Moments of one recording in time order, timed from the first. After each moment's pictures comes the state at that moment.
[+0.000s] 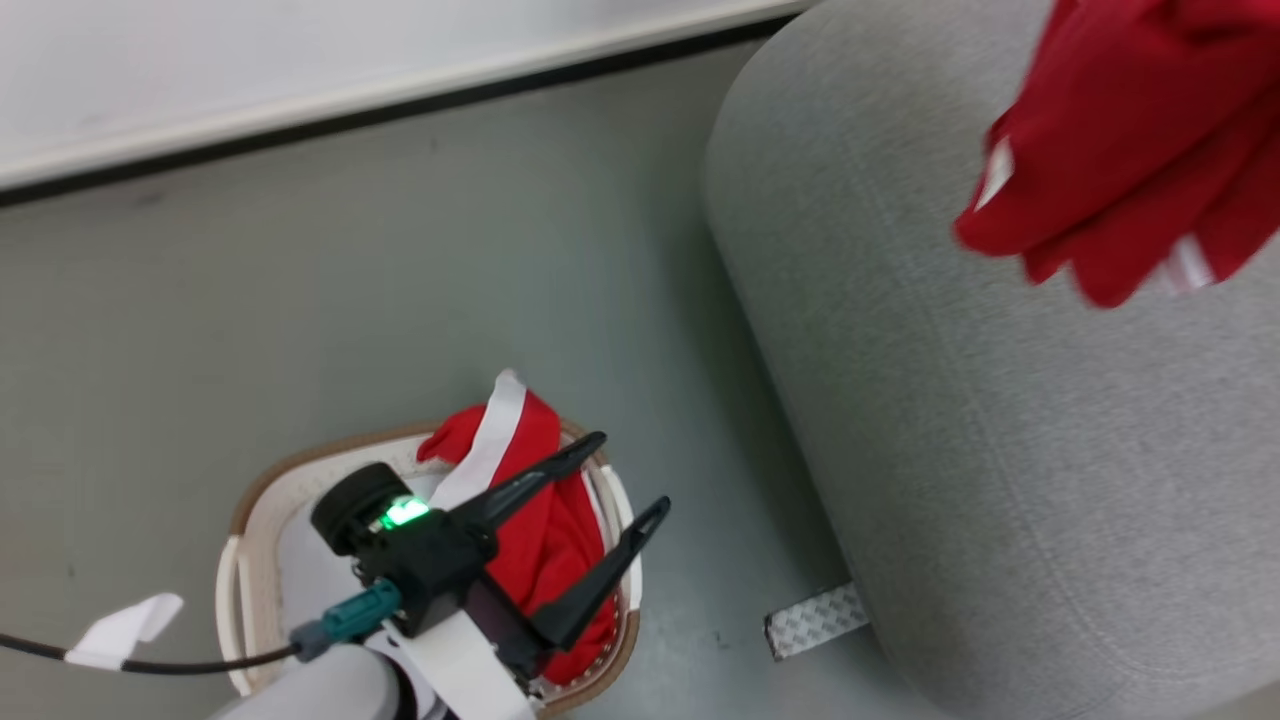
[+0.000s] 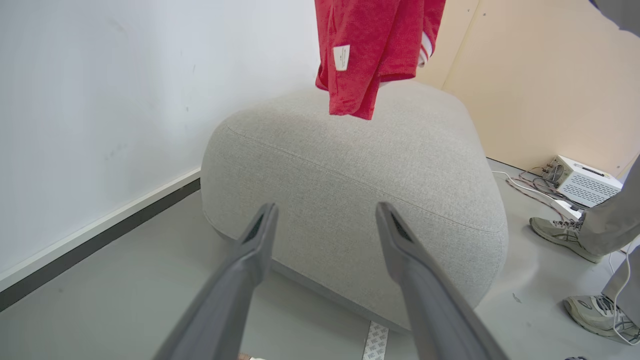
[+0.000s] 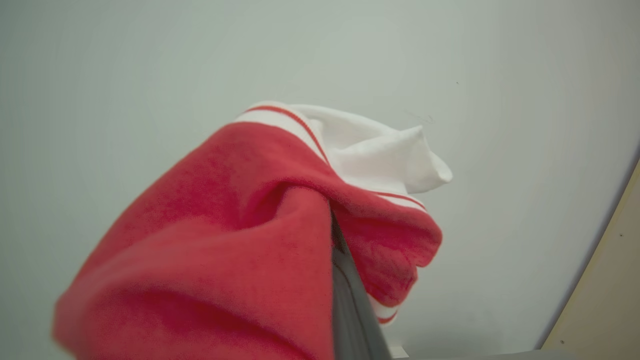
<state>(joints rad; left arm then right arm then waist) -0.52 0.57 -0.89 -0.07 -0.51 -0.04 -0.23 -0.79 -0.28 -0.04 0.11 0.27 0.13 -0.04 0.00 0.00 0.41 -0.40</state>
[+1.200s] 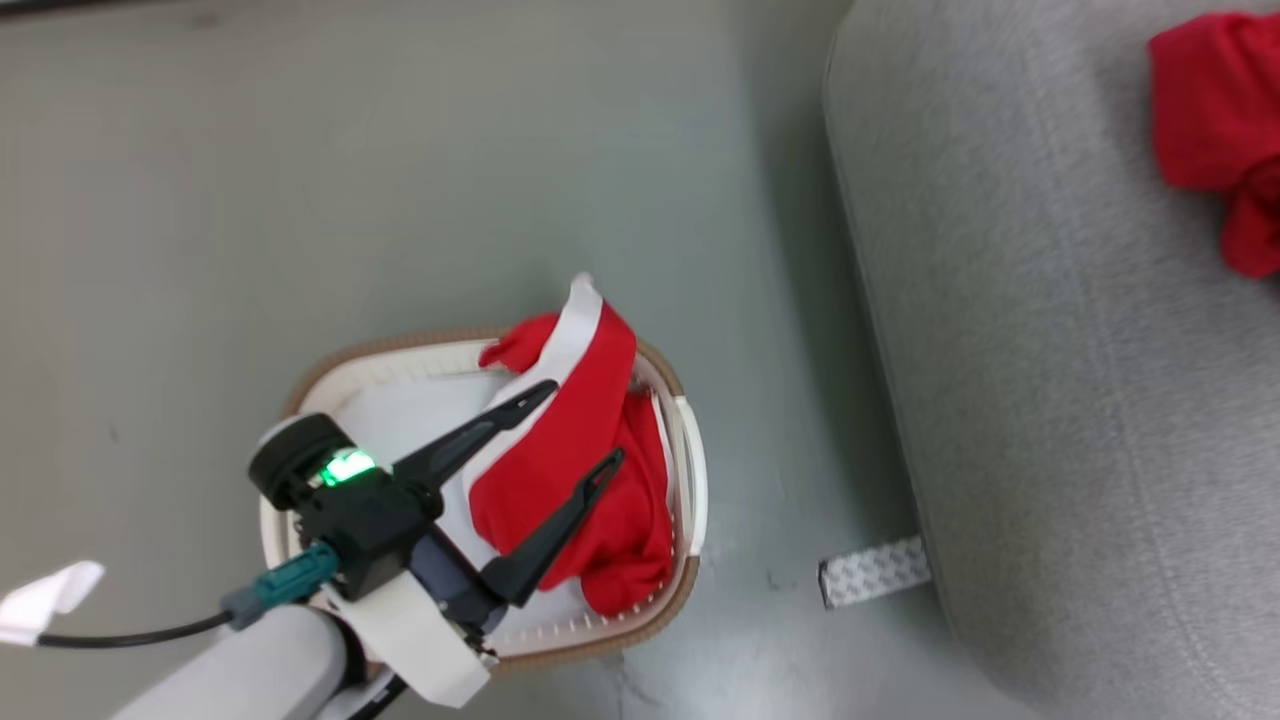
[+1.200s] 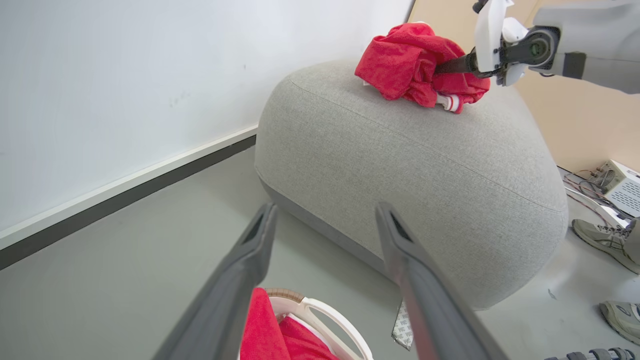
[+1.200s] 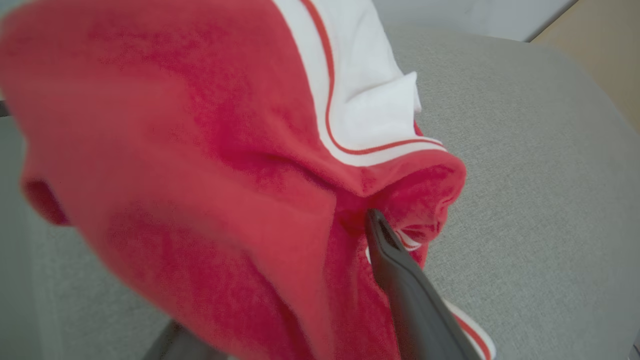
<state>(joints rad) -0.56 0.67 -0.84 -0.12 -0.52 -0.05 -0.23 -0.85 -0.16 -0.44 0.59 -0.11 0.13 0.35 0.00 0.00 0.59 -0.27</state>
